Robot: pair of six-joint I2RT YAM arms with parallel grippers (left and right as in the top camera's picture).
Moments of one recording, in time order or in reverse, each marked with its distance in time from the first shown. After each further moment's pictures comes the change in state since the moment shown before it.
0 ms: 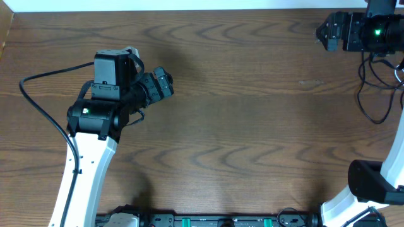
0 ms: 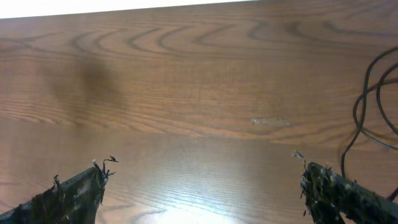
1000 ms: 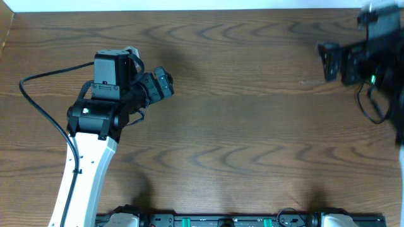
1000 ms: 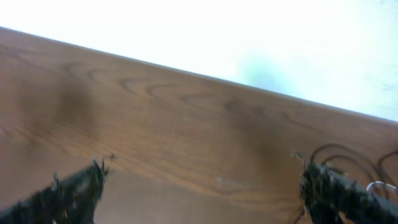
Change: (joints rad) left arm 0.000 0.000 0.000 0.001 0.000 0.000; right arm 0.032 -0.591 -0.859 0.693 0.049 -0.190
